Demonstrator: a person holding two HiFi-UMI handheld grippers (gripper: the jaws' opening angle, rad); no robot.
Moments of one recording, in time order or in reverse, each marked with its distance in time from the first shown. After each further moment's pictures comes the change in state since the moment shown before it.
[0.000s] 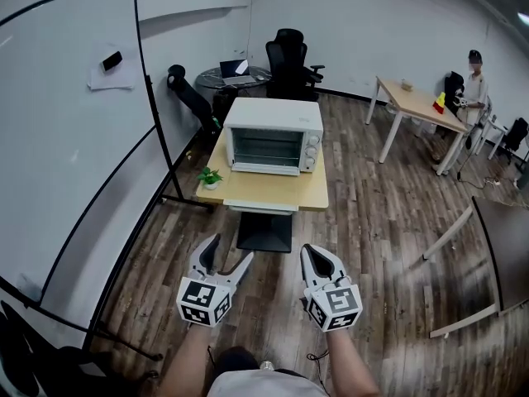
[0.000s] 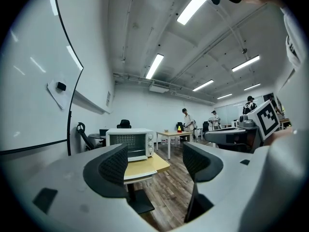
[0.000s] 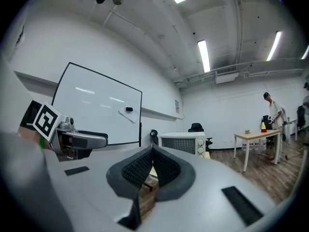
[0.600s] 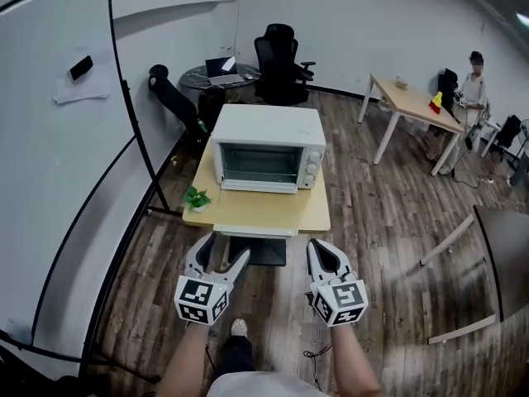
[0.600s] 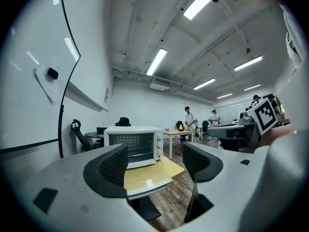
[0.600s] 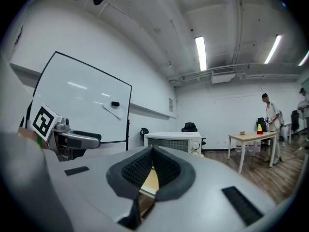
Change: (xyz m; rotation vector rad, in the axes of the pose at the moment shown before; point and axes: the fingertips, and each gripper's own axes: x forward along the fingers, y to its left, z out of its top) left arm 0.121 0.089 -0.011 -0.007 0.011 -0.026; right arm 0.124 -0.078 -0.005 -0.017 0.017 -0.078
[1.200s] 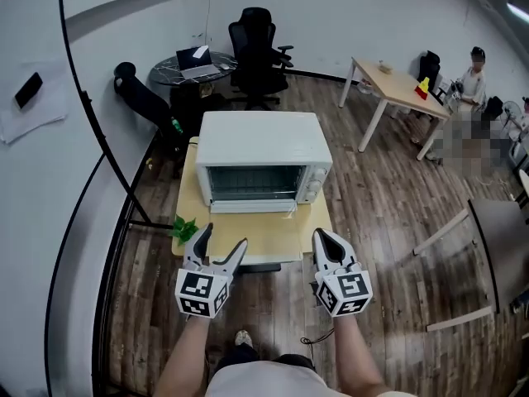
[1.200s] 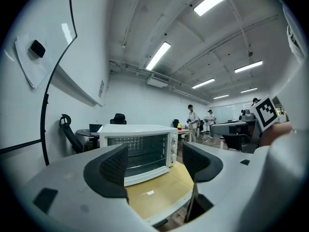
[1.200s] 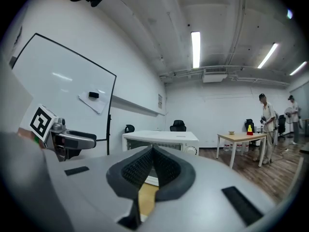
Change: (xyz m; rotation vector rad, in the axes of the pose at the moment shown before) left arm 0.133 0.109 0.006 -0.023 0.033 -0.087; right arm 0.136 -0.057 0.011 0.002 0.048 -0.156
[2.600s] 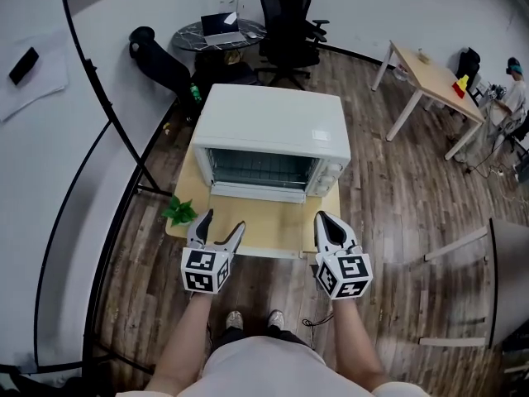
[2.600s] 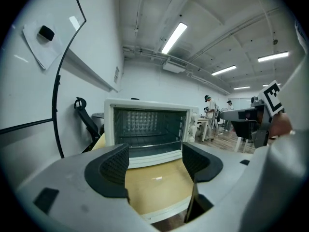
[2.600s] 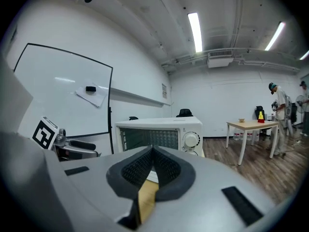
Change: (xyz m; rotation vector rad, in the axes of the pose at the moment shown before) left arm 0.068 0.028 -0.082 -0.090 0.171 0.191; right arm 0.077 -0.052 -0.046 0.049 0.106 0.117
